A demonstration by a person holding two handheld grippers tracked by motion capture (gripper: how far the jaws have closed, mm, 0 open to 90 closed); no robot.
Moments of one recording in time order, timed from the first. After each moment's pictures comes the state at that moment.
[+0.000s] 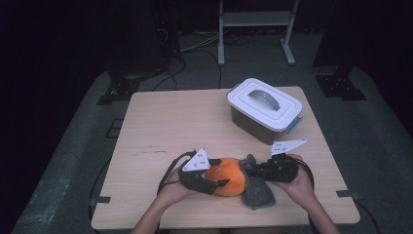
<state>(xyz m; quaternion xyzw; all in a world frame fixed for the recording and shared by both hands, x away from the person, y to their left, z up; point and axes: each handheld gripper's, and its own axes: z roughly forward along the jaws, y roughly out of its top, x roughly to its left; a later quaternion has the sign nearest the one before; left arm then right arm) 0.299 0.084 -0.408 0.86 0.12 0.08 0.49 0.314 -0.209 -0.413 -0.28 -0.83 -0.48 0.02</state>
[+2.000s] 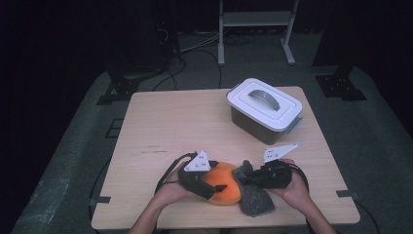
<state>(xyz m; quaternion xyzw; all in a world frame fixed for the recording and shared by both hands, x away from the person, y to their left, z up) 0.302 0.088 -0.416 0.88 0.12 0.08 0.46 0.304 -0.192 -0.421 -0.24 -0.84 -0.48 0.05</state>
